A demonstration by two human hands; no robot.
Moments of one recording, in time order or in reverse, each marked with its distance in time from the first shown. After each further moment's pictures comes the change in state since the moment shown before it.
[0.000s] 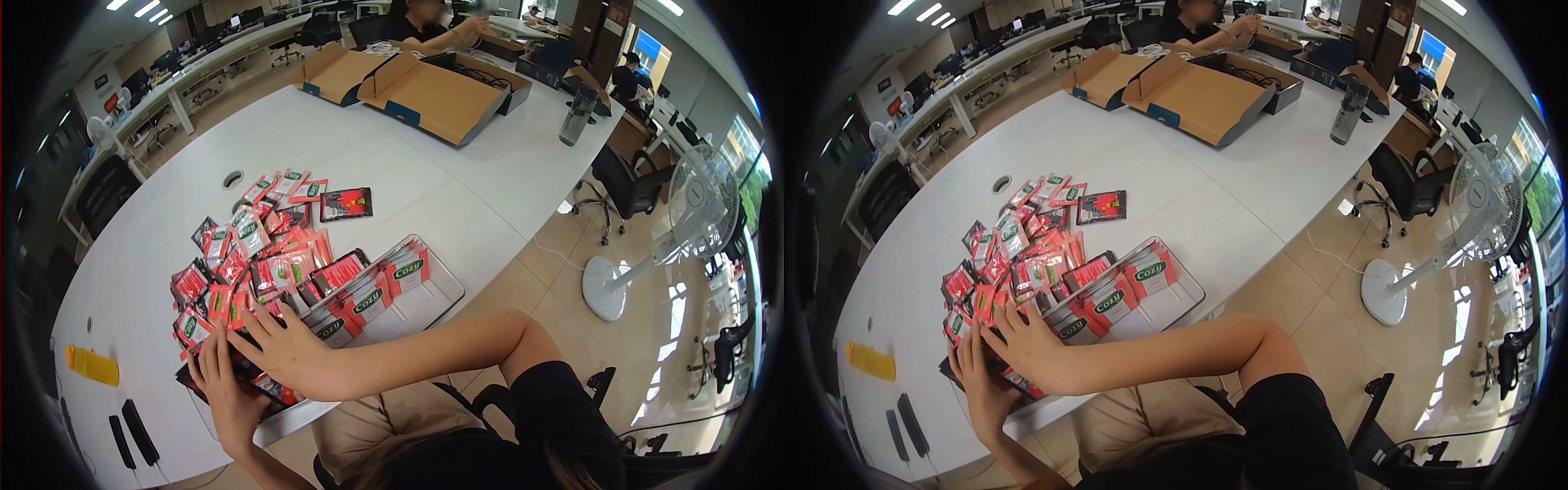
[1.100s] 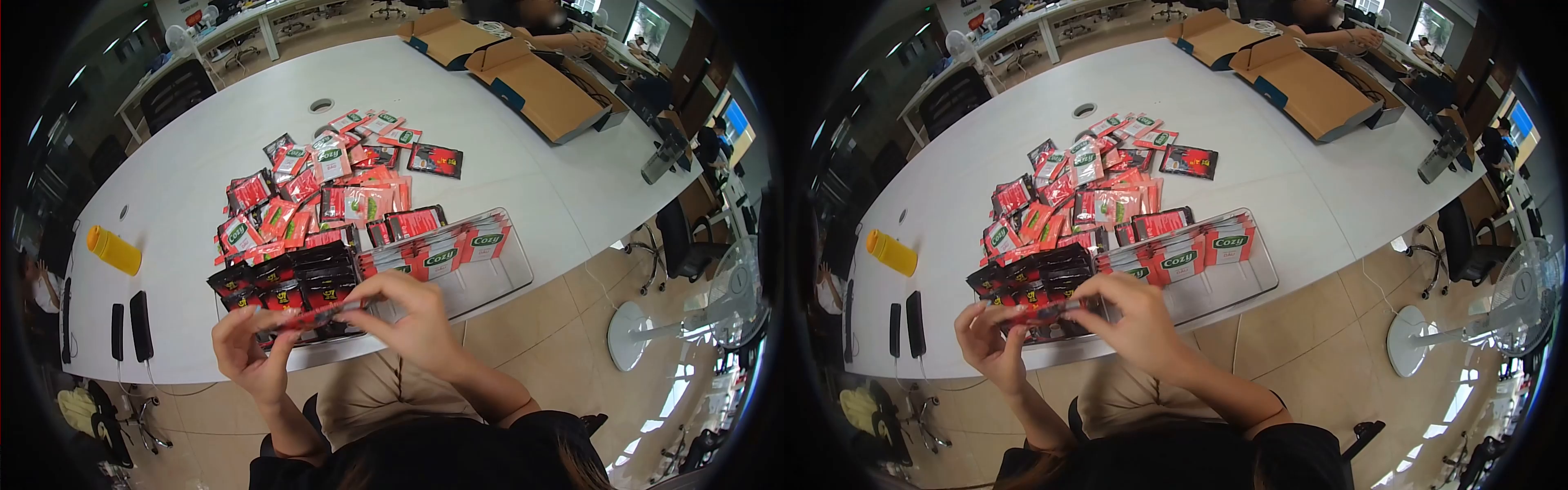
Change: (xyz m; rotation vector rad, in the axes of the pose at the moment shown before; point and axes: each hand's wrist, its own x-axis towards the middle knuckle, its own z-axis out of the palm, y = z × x) left_hand -0.040 0.016 -0.002 -0.872 0.549 0.071; right_hand -0.053 0.001 -0.007 1.158 0.570 0.296
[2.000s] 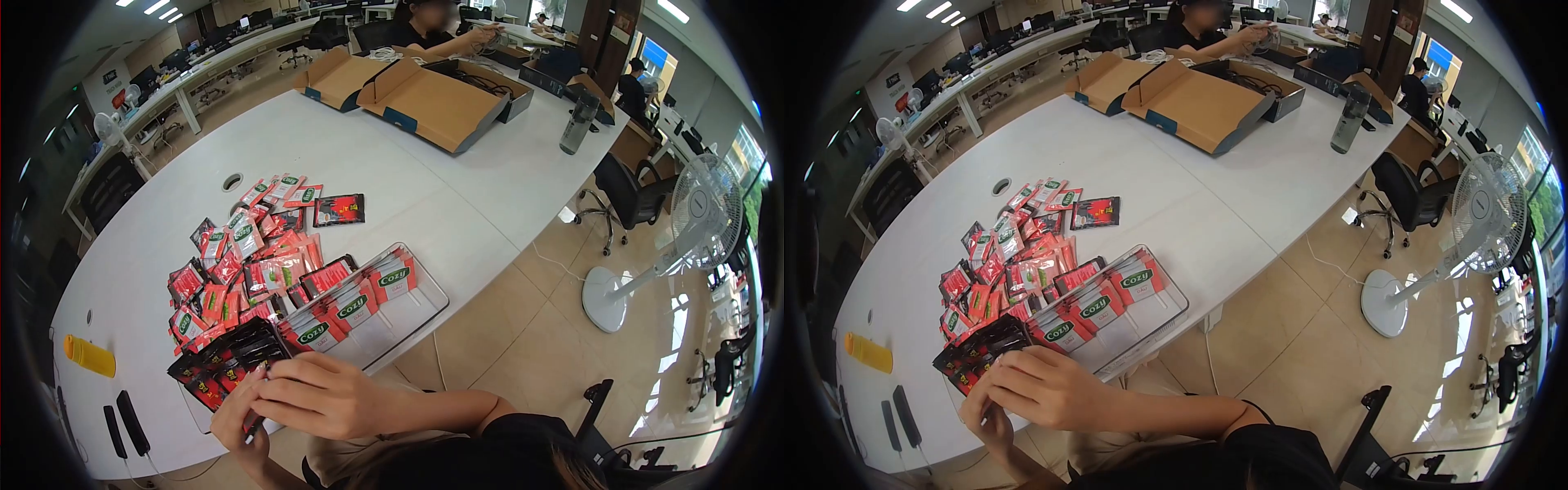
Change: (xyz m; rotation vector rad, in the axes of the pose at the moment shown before) left_hand 0.007 0.010 0.022 0.308 -0.292 0.245; right_hand -0.008 -0.023 -0.007 -0.480 0.100 -0.706
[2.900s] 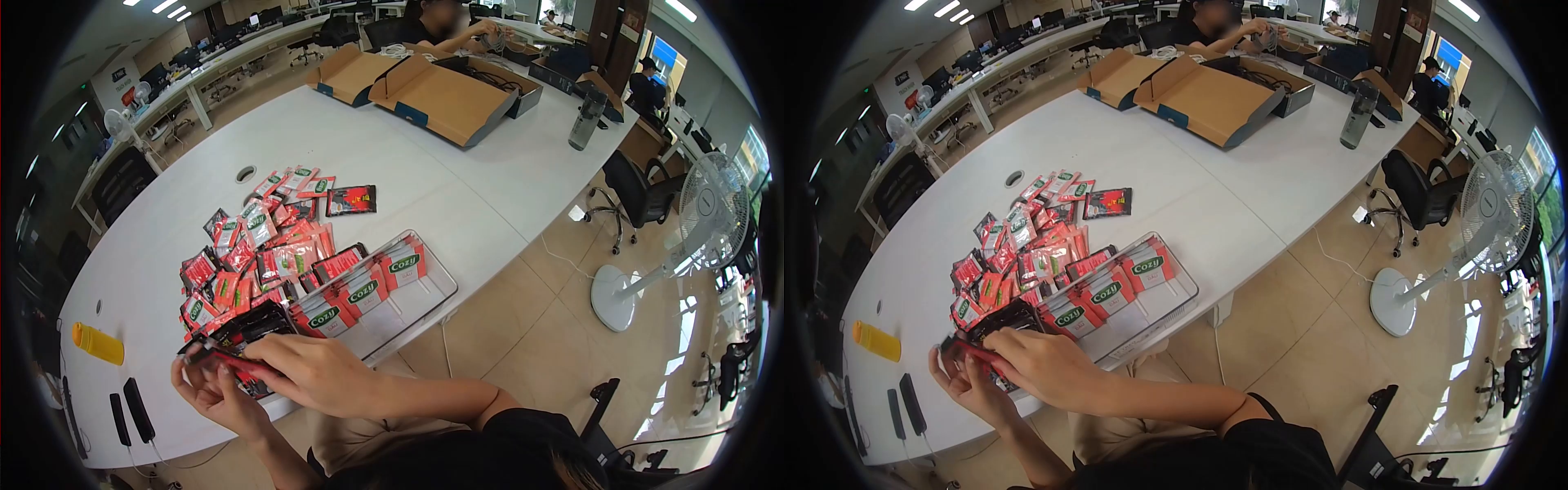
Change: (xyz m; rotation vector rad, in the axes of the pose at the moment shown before) left_hand -0.004 -0.019 0.014 -0.485 0.647 -0.440; right_hand 0.008 -0.002 0.018 0.193 -0.078 0.327
